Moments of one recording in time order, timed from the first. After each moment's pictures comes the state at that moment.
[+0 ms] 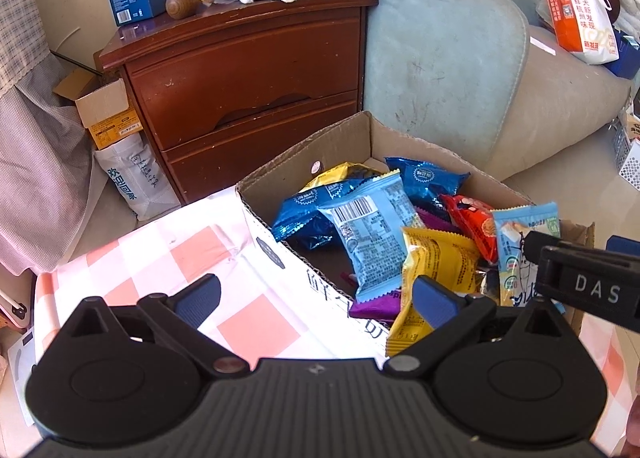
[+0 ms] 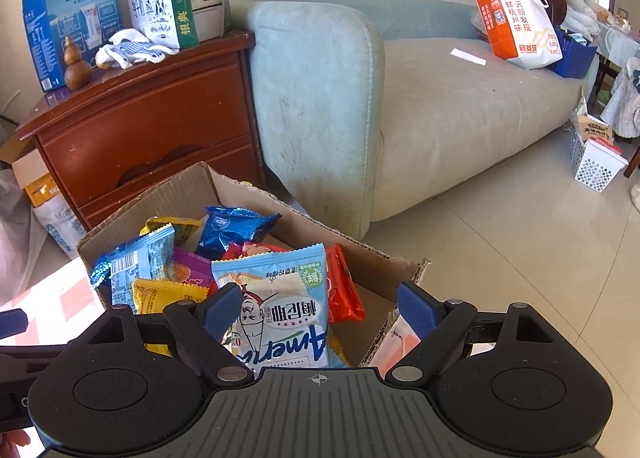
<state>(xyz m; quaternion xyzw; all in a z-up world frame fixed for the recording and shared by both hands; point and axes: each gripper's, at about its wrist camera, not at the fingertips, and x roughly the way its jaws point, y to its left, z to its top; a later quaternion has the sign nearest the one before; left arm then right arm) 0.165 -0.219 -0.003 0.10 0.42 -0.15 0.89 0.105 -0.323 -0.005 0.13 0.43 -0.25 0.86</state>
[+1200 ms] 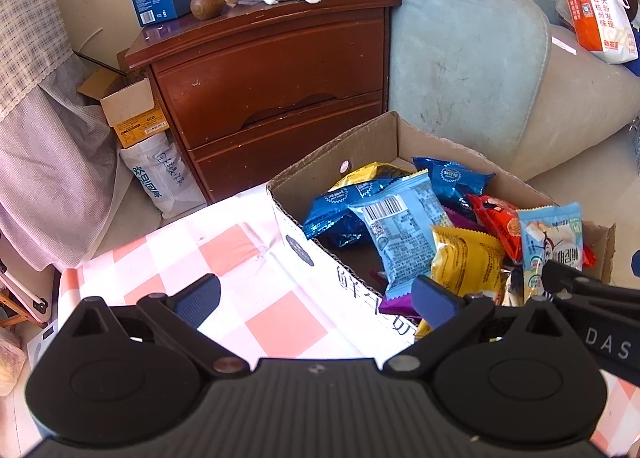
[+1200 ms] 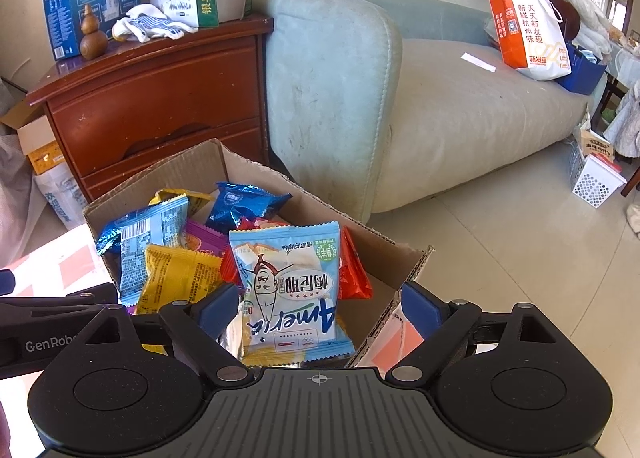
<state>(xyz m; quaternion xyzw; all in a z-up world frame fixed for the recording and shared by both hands) 0.163 -0.209 0.002 0.11 0.42 -0.11 0.90 0.104 -0.305 -0.003 0.09 0.45 -0.23 0.86</state>
